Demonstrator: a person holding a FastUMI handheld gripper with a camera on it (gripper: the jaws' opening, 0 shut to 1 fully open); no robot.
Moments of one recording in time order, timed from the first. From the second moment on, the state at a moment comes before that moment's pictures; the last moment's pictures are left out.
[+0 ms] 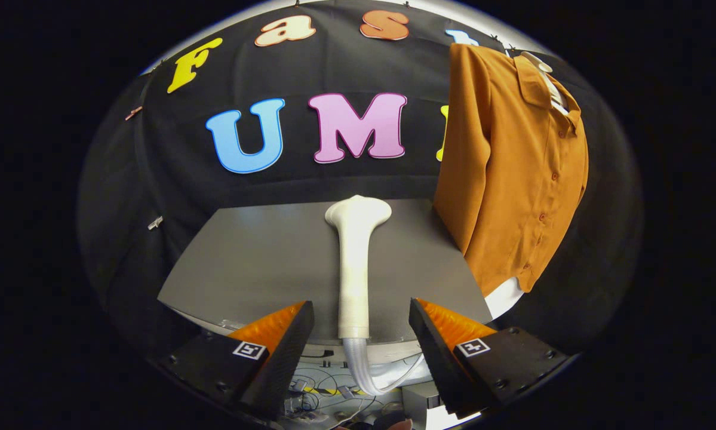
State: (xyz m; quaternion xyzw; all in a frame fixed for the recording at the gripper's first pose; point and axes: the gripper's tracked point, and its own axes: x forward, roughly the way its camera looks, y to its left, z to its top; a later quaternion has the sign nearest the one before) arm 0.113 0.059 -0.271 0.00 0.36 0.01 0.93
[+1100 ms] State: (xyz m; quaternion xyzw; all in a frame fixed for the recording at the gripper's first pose) arm 0.124 0.065 -0.249 0.00 0.28 0.02 0.96
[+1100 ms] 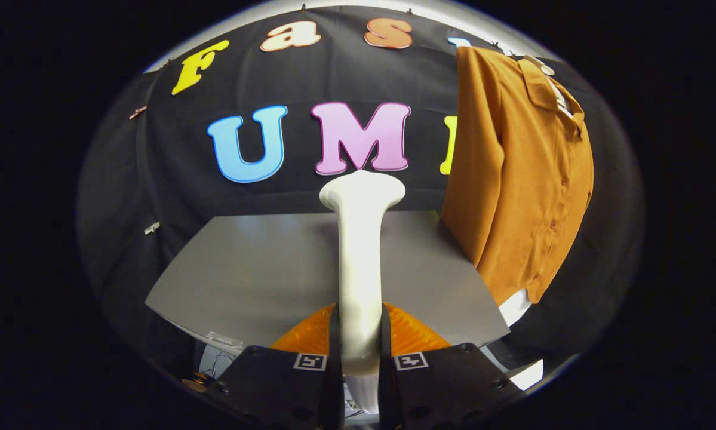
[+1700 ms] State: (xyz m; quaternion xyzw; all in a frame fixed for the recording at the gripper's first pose) arm 0.066 -0.015 -0.076 0.02 0.05 0.02 1.00
